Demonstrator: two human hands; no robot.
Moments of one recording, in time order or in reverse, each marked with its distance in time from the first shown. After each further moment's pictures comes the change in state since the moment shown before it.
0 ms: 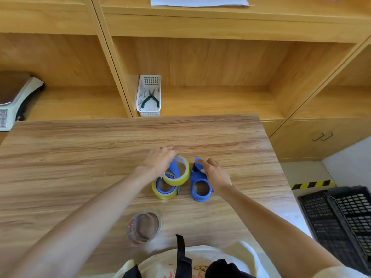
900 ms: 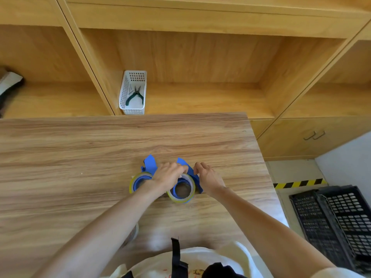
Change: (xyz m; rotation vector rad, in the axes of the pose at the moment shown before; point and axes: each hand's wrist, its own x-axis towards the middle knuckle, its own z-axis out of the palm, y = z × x) left_hand 0.044 0.084 0.066 -0.101 0.023 0.147; right_hand -0.005 0.051 -0.012 0.070 -0.068 -0.034
